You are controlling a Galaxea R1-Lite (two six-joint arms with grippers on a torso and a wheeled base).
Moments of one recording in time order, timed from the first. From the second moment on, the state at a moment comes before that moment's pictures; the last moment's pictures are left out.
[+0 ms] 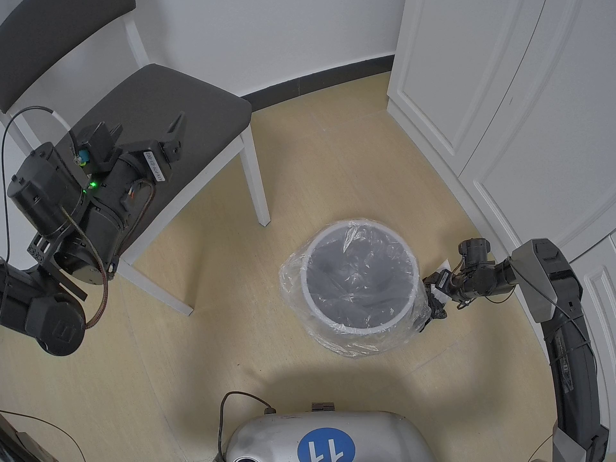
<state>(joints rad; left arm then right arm) -0.40 1.68 -0.70 -1.36 0.33 0.07 0.00 2.82 -1.88 -0.17 0.07 0.55</state>
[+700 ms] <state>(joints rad) -0.41 1.67 -0.68 -1.36 0.34 0.09 0.00 2.82 -1.86 -0.17 0.06 0.51</state>
